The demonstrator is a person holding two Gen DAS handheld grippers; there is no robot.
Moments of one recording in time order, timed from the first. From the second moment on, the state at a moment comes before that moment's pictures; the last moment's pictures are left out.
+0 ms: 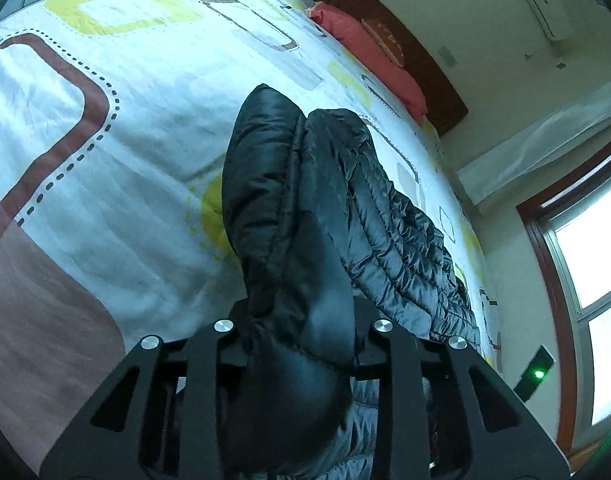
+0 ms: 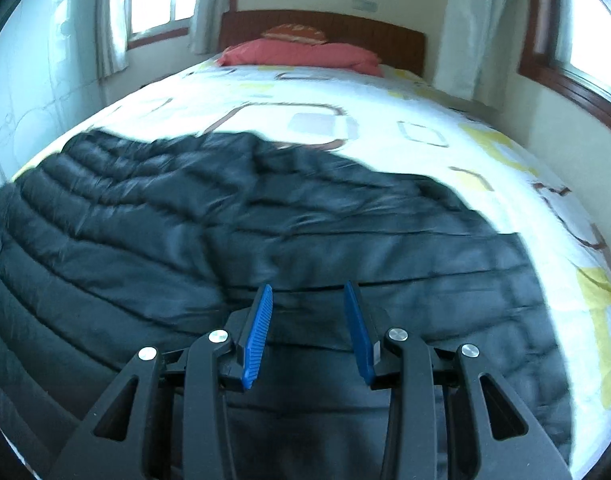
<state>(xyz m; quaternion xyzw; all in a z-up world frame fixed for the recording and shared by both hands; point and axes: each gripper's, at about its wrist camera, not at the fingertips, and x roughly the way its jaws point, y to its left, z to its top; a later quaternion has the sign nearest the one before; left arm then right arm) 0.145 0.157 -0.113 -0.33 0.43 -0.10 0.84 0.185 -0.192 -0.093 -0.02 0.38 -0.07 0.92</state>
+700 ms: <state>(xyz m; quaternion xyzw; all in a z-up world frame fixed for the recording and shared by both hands) 0.140 0.157 -0.108 -0.35 0.42 -0.07 0.83 0.149 -0.280 -0.125 -0.04 0.40 -0.18 0.90</state>
